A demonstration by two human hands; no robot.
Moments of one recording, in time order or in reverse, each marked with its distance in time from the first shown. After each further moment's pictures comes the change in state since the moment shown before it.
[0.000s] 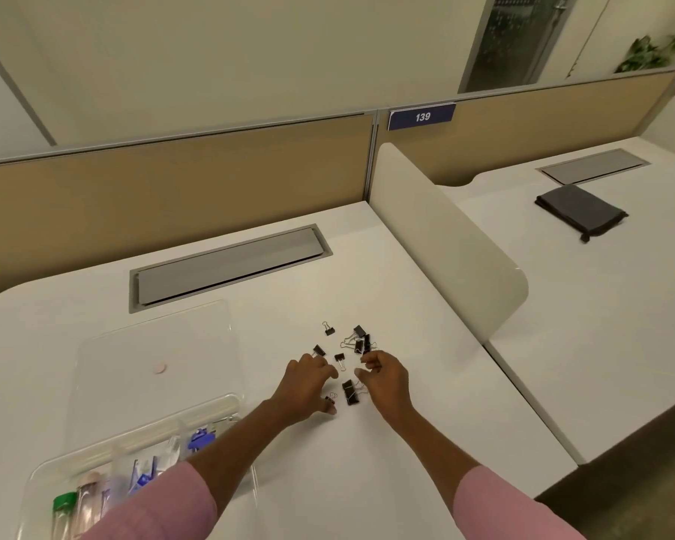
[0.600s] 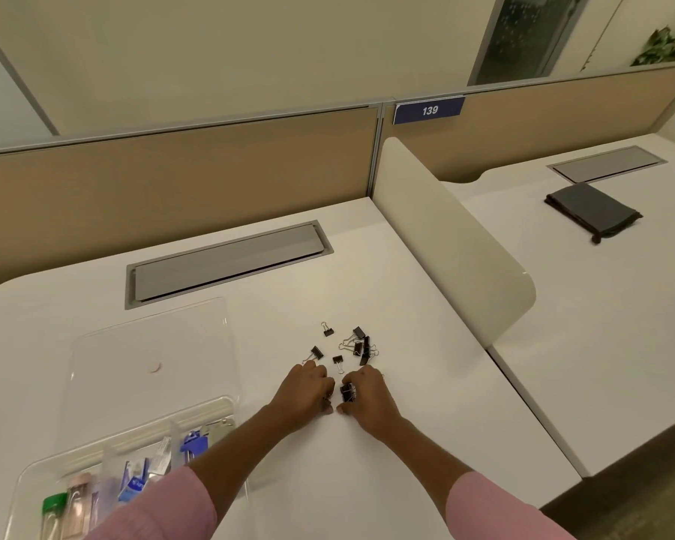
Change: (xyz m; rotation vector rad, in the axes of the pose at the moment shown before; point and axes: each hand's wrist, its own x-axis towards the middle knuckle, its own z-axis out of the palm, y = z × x) left_hand 0.009 0.000 0.015 0.134 0.068 0.125; right_hand 0.005 0.021 0.016 -0.592 -0.328 -0.220
